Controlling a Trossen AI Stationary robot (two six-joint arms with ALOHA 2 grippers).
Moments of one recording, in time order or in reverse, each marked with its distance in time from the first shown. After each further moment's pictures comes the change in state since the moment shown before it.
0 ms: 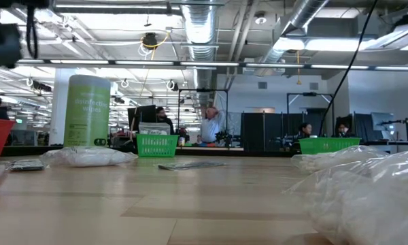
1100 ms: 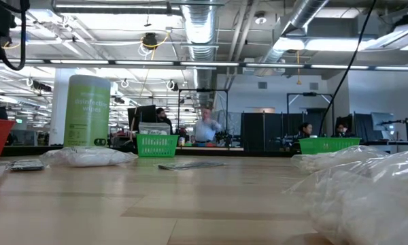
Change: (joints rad) left arm -0.141 0.228 0.000 -0.273 0.112 0.163; right arm 0.000 0.014 0.000 0.004 0.003 -0.042
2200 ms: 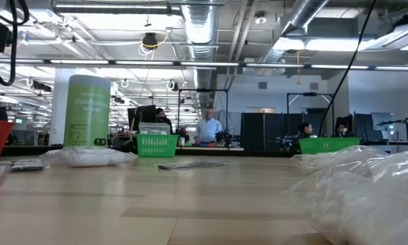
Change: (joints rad) left arm 0.001 -0.019 -0.090 0.189 0.041 -0.061; right arm 0.000 0.000 0.000 0.011 0.000 0.057
